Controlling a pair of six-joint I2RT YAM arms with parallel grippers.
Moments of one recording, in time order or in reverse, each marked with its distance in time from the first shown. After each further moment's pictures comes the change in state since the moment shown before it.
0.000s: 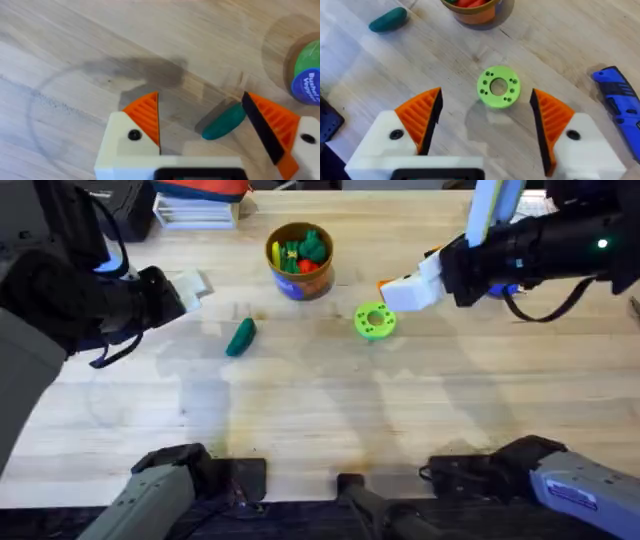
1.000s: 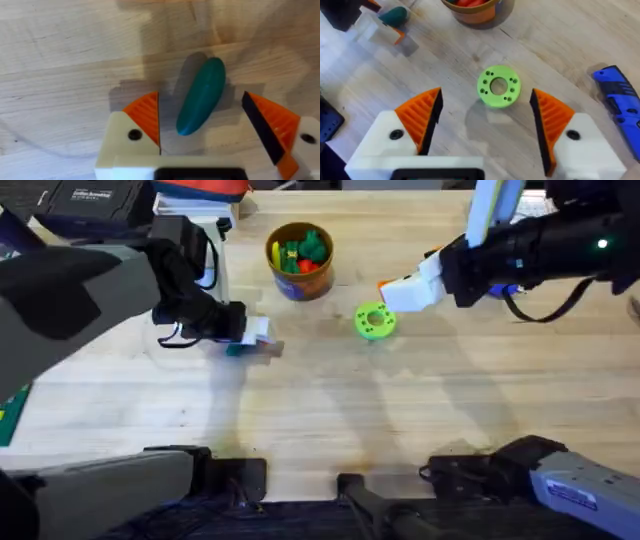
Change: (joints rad) left arm -0.210 0.409 0.000 0.017 0.200 0.364; right arm 0.000 0.000 0.000 -0.002 0.000 0.000
